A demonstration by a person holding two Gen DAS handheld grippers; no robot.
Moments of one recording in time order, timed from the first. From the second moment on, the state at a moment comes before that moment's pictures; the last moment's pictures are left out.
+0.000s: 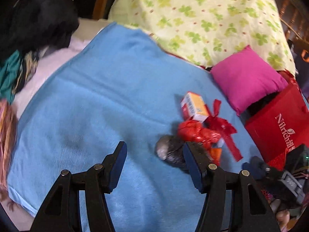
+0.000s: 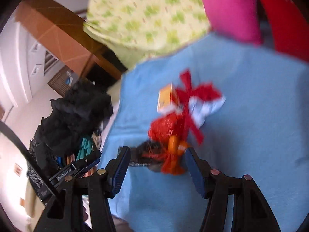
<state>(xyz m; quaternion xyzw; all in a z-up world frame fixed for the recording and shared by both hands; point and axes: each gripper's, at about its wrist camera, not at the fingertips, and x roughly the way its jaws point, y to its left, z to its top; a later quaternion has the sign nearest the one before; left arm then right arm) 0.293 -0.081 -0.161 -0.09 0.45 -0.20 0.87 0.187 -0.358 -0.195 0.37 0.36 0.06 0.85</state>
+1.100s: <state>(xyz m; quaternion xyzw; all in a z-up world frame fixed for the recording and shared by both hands) 0.310 -0.185 -0.229 -0.15 0.53 -0.22 0.80 0.163 -0.411 -0.201 0.38 0.36 -0.04 0.85</state>
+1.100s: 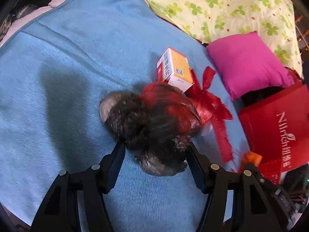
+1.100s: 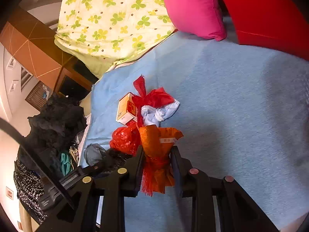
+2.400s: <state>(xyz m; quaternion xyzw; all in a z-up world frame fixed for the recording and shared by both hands) 0.208 -0.183 -0.111 0.11 0.28 -0.16 0.94 0.125 -0.353 -0.125 0.23 0.21 -0.02 0.95</state>
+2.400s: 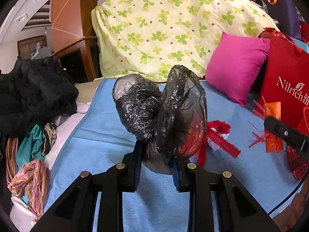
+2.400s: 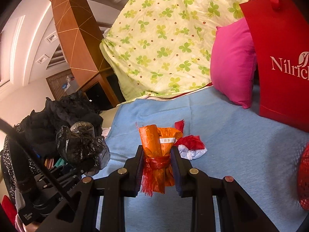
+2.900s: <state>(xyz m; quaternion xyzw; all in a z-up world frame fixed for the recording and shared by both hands) 0.183 -0.228 -0.118 0.15 0.27 -0.19 0.93 0.105 -0.381 -0.118 0.24 0.20 -0.05 0.95</state>
